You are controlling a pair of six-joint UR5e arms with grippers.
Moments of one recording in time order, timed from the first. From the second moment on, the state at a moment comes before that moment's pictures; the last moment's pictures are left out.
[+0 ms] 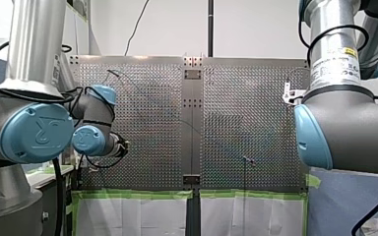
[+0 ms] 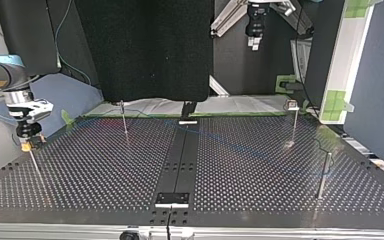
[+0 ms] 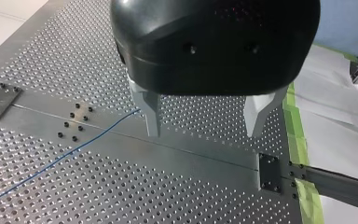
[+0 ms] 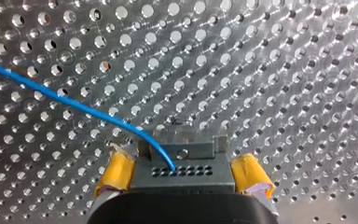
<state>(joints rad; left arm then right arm) -0.40 -1.68 -2.64 -2.18 -1.93 -1.80 1.49 -1.03 1.42 -0.43 1.07 1.67</state>
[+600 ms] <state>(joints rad) -0.39 -1.68 -2.64 -2.18 -1.93 -1.80 1.50 -1.03 1.42 -0.44 1.06 1.67</state>
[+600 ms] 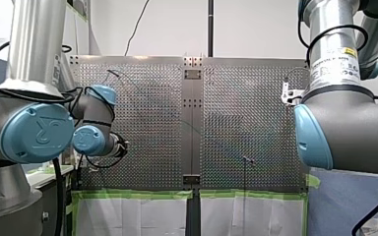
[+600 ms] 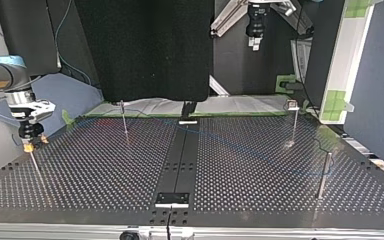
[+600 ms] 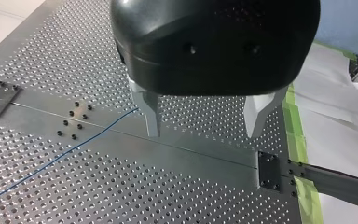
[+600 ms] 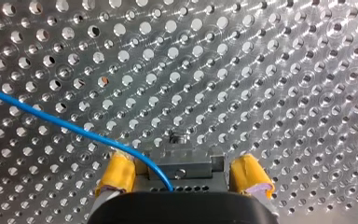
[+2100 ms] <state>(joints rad) -0.39 -1.68 -2.65 -2.18 -1.94 -1.80 1.51 -1.03 1.42 -0.43 1.03 1.67</state>
